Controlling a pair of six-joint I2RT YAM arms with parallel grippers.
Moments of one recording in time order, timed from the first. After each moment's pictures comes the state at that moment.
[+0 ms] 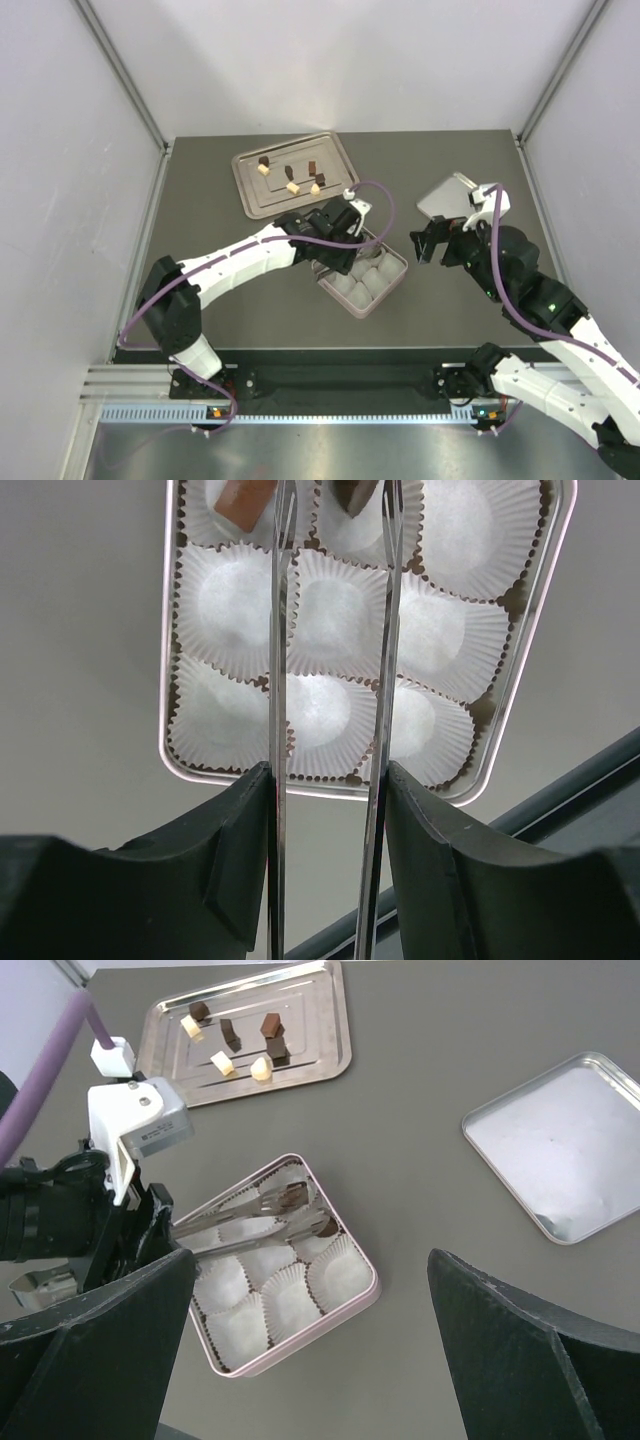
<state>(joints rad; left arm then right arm) -0.89 1.64 1.33 -0.66 -0.06 -0.29 0.71 0.67 0.95 -0.55 0.36 0.33</state>
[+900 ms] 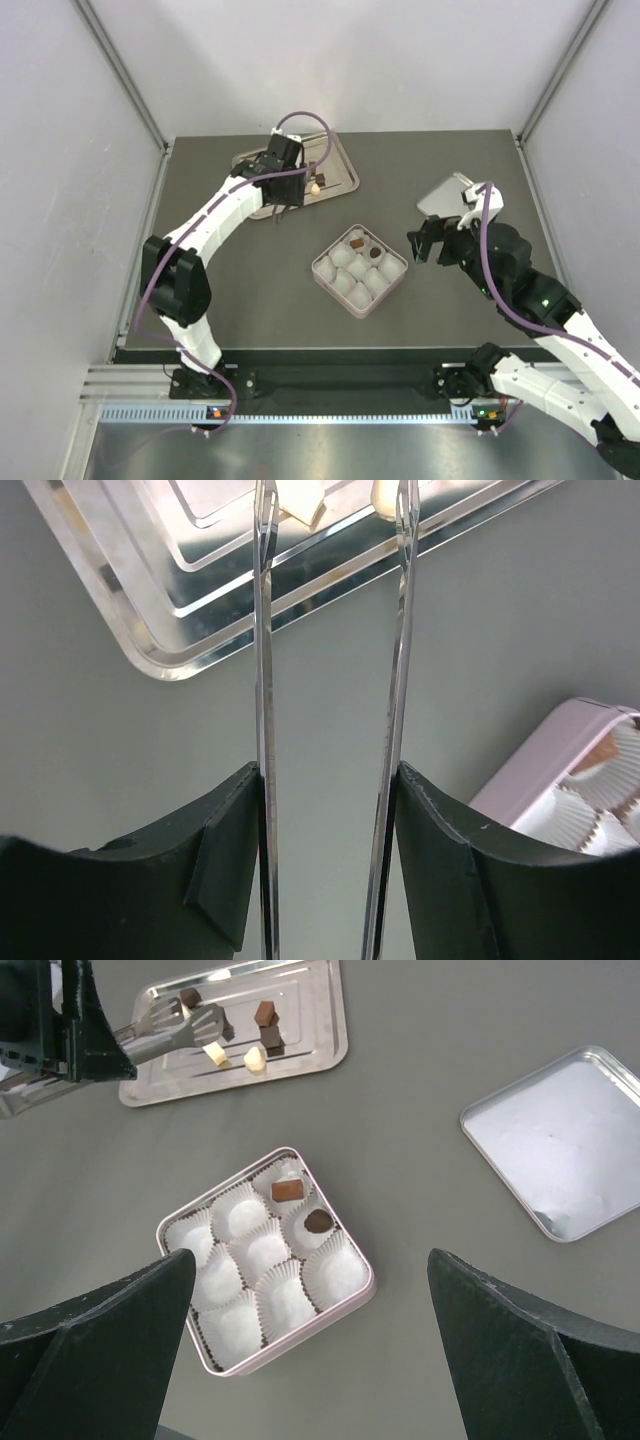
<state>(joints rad) -0.47 1.76 1.60 -0.72 -0.22 -0.27 0.71 0.70 0.95 -0.54 0.36 0.32</state>
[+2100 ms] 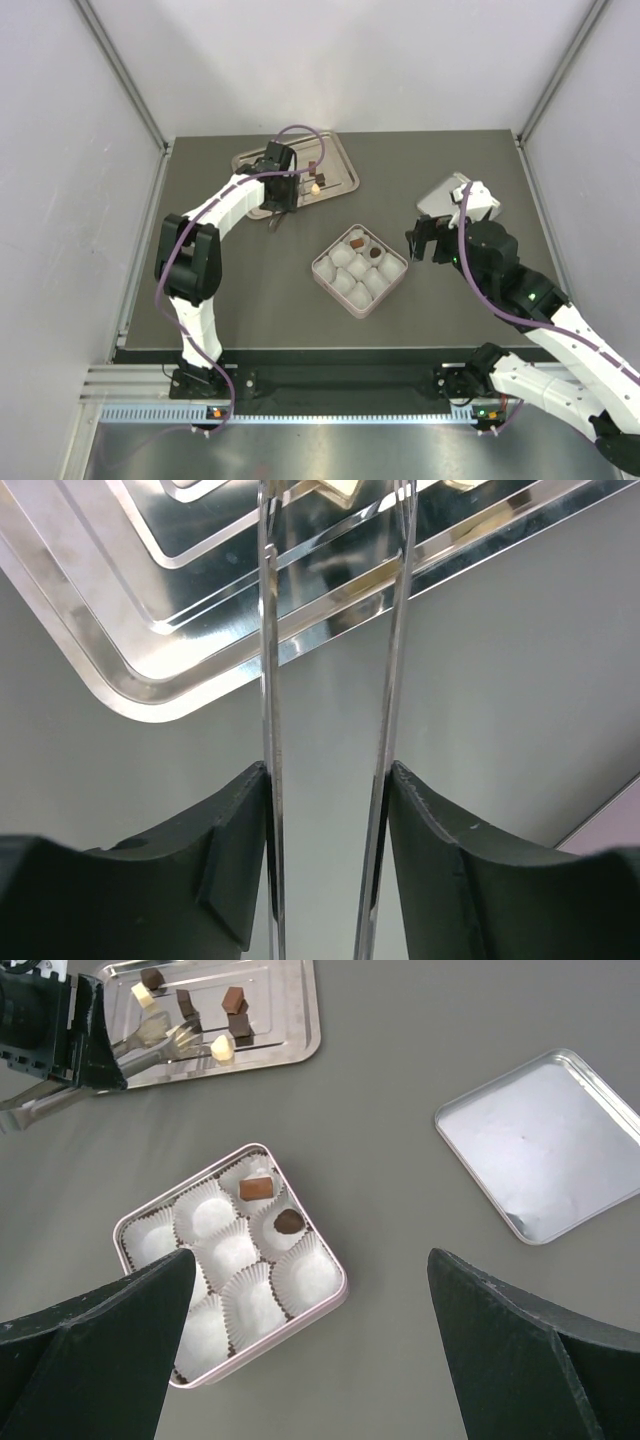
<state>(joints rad) -0.36 1.94 1.56 -0.61 -0.13 -0.21 0.71 0.74 0.91 -0.49 0.40 0.26</state>
